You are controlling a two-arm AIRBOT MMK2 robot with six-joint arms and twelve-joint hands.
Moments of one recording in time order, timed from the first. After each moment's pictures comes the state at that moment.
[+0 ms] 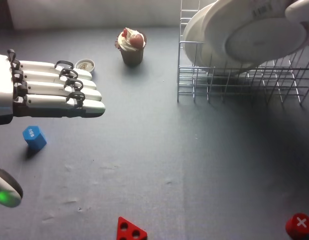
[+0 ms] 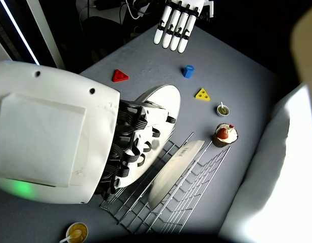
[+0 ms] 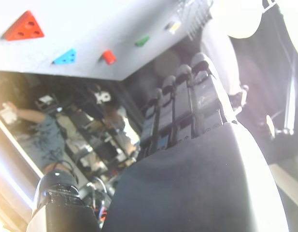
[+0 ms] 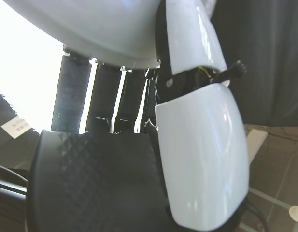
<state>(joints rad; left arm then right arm) 0.59 -0.76 1.30 1.10 -1.13 0.00 0.04 -0.78 1.08 0.18 -0.03 -0.40</state>
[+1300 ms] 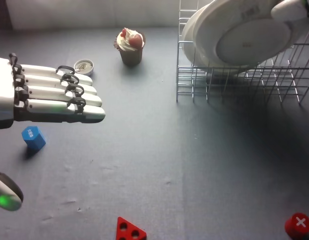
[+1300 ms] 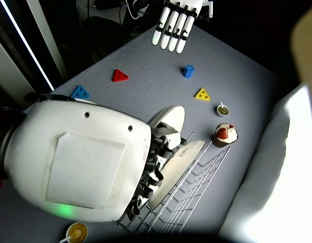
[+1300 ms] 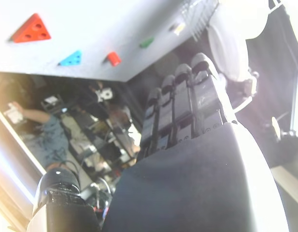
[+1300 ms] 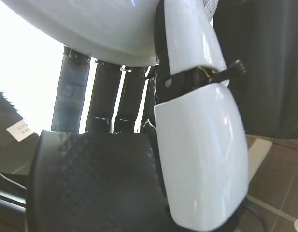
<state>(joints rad) 0.59 -0.76 1.30 1.12 -1.13 0.00 -0.03 -0.90 1.19 0.19 0.02 -0.40</state>
